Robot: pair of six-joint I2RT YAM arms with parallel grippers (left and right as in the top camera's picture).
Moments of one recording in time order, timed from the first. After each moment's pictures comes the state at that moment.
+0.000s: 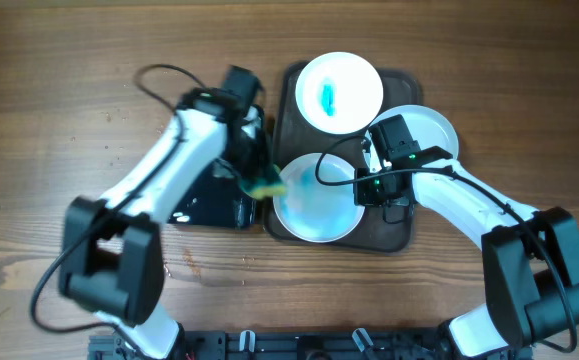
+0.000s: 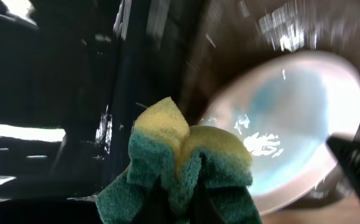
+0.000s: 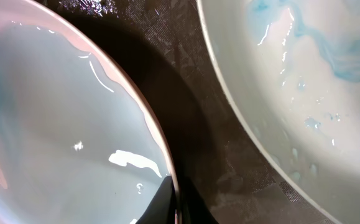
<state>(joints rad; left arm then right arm) -0.34 1.80 1.37 -1.03 0.21 -0.51 0.34 1.70 0.89 -0.54 -0.18 0.37</state>
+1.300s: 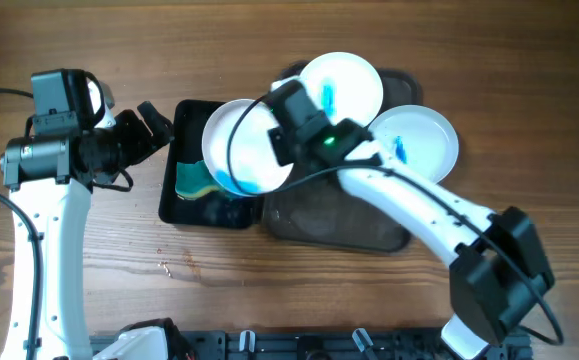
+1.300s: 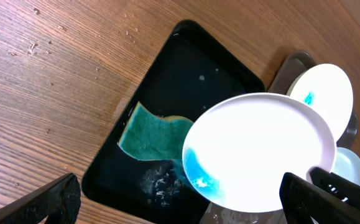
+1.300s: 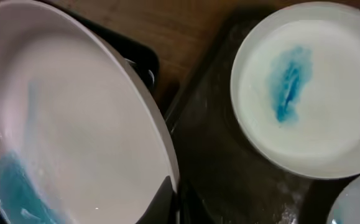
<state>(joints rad) 0.15 1.35 1.30 -1.04 0.22 -0.45 0.74 1.81 1.39 -0.53 0.25 0.27</state>
